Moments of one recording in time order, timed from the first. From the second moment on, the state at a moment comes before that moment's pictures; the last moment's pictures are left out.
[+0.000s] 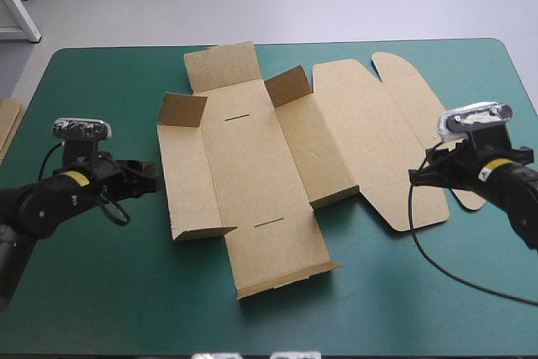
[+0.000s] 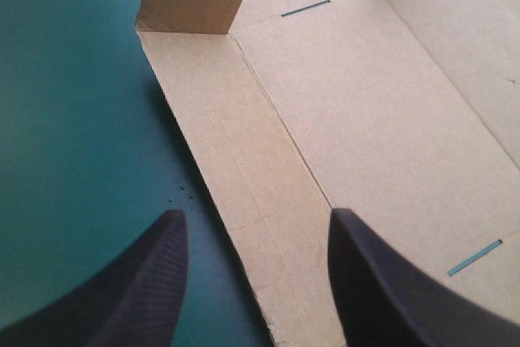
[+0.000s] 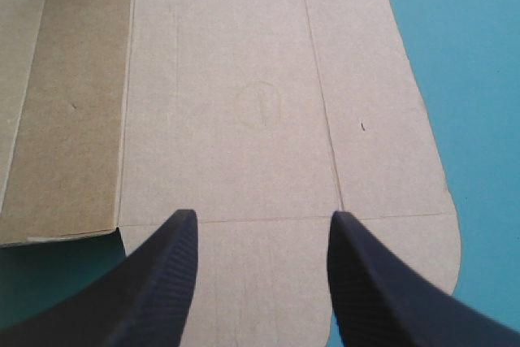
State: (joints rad) left arm -0.13 1.01 -0.96 -0.23 0.78 0.12; right arm 0.14 1.01 -1.03 0.01 0.74 -0.08
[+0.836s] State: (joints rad) left arm 0.22 1.27 -0.57 -1.11 0.79 0.73; right arm 0.14 1.24 -1.18 0.02 0.78 -0.08
